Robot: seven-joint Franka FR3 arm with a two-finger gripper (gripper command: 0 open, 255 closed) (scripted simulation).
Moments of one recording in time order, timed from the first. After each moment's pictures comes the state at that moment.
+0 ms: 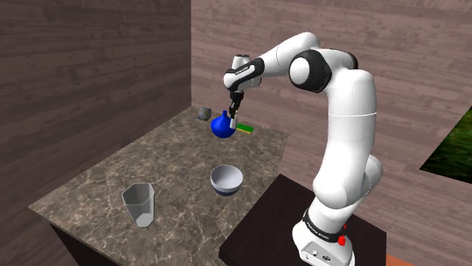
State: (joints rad) arm -0.34 0.41 -0.08 -1.73 -0.03 2.26 -0.71
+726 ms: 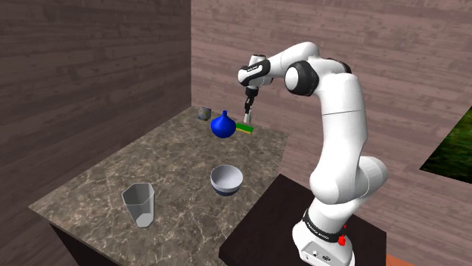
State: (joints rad) arm -0.51 0.58 -0.11 -1.48 0.03 2.18 -0.92
